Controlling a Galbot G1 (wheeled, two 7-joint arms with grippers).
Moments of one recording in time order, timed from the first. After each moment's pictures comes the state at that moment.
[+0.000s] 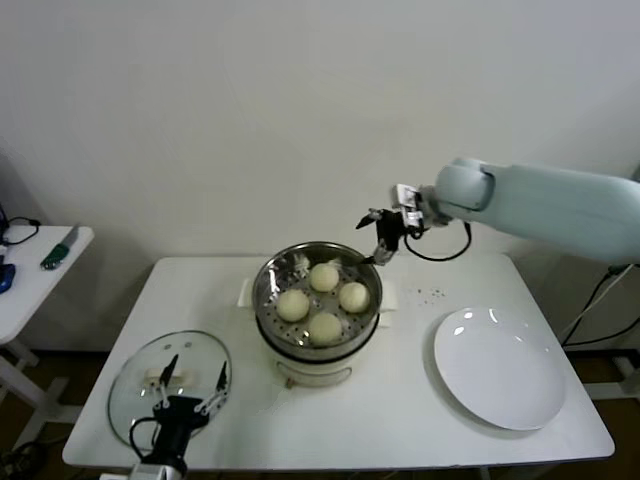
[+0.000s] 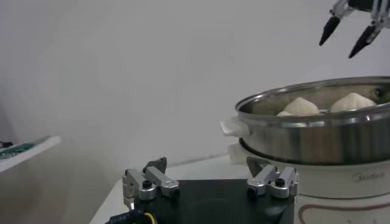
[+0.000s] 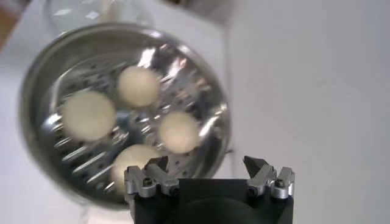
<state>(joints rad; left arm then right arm) 1.77 -1.38 -0.55 -2.12 0.04 -0.02 -0.07 0.69 0.85 -1.52 1.38 0.84 -0.09 -0.54</state>
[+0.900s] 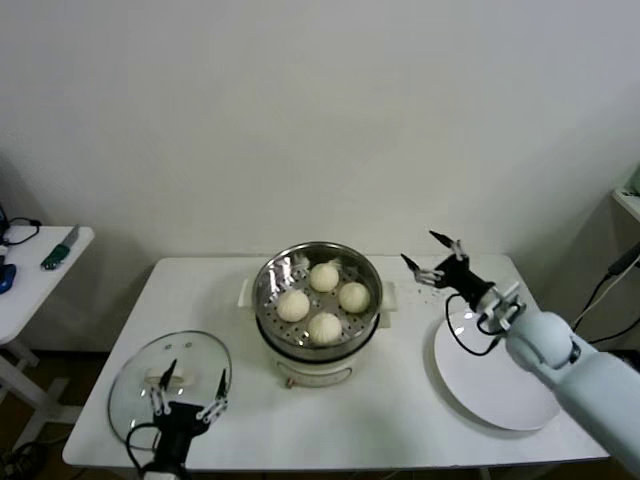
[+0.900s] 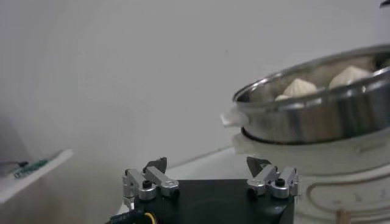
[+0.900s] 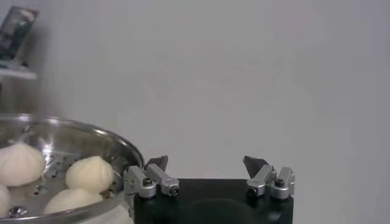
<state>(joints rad) 1.79 -1.40 -0.54 -2.12 0.21 0.00 -0.11 -0.80 0.64 -0.04 1.65 0.66 0.11 -0.07</state>
